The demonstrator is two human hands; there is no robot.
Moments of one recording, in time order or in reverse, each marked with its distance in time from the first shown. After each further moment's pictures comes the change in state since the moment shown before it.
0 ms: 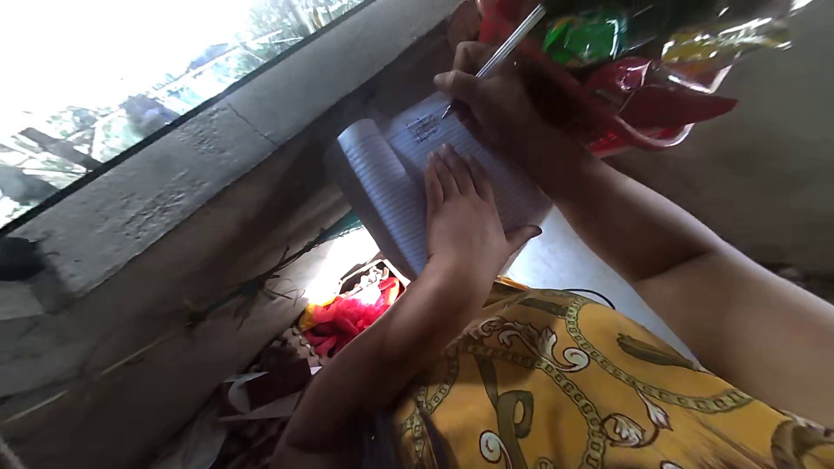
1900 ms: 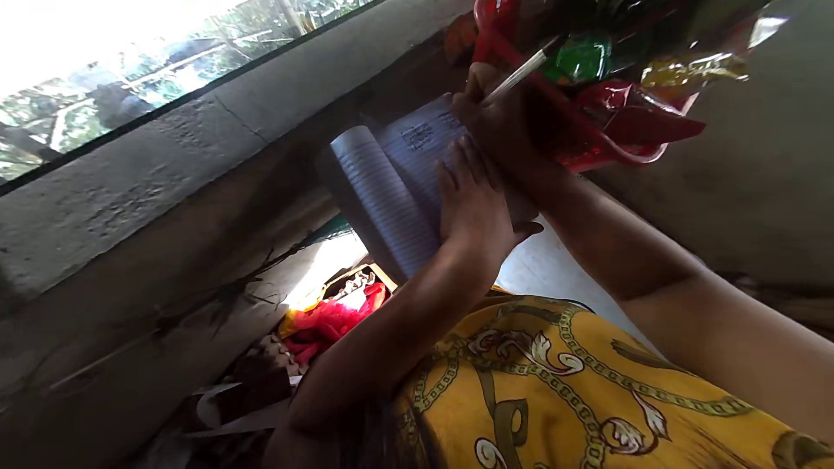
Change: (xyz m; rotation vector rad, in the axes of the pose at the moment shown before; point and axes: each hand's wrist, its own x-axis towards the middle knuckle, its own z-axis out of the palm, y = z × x) left_hand 0.029 0.016 -0.001 -0.137 -0.122 0.015; right_hand -0.012 0.019 -0.009 -0.466 0.148 -0.272
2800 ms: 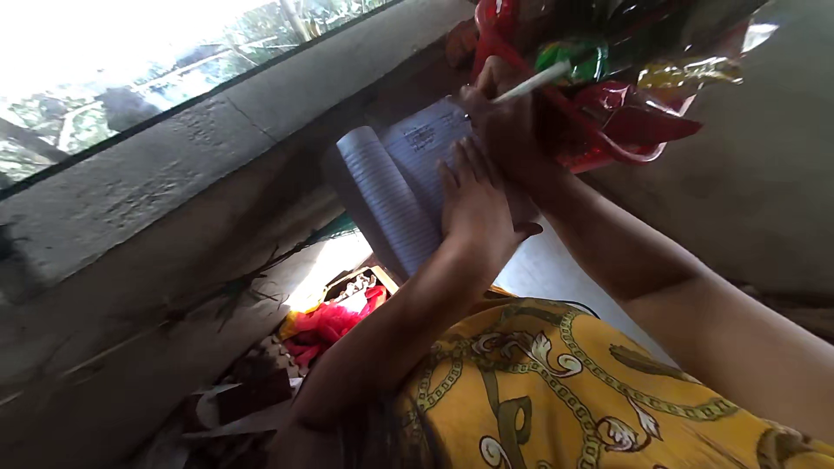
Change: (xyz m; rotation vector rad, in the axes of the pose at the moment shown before) left_hand -0.002 0.000 -0.004 -0.012 -0.028 -0.005; right_hand -0.003 -0.005 -0.003 0.061 0.055 -0.029
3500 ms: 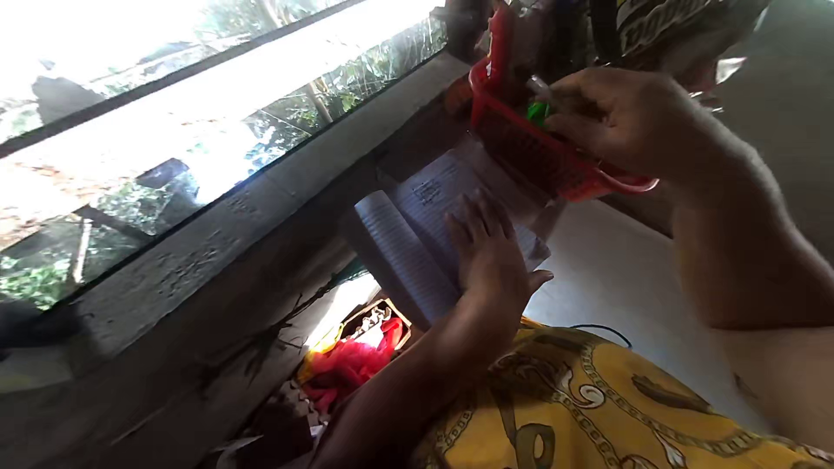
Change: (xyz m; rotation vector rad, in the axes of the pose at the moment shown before) left_hand -0.013 0.000 -0.002 -0.076 -0.100 0.029; right_hand 0.021 -0.084 -0.128 -0.703 -0.484 -0.029
